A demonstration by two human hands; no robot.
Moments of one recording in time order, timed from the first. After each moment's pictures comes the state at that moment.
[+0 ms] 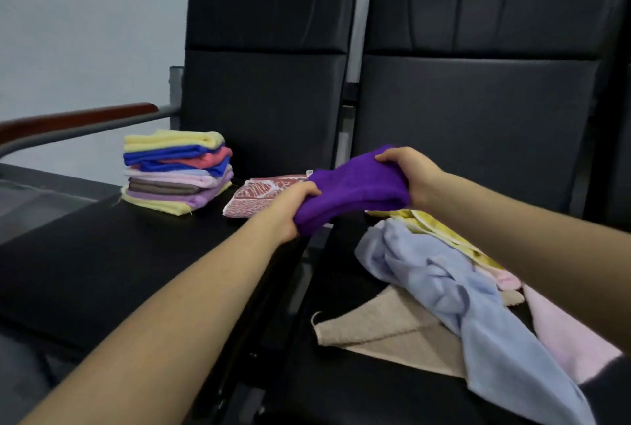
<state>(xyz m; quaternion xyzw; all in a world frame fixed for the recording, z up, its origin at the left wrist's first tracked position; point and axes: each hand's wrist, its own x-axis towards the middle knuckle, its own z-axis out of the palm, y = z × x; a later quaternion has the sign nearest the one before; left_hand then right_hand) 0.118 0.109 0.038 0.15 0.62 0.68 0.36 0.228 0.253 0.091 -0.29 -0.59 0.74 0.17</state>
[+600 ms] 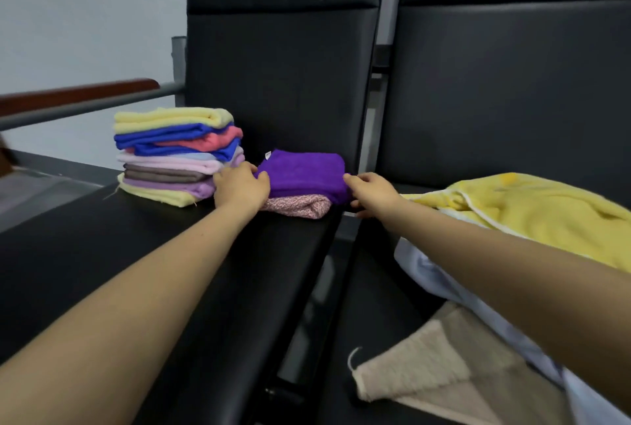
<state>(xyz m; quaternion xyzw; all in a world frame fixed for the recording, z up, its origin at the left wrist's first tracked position) -0.034 0.091 -0.024 0.15 0.92 0.34 -0.10 0.096 0.260 -0.024 -0.29 -0.77 0.54 0.18</state>
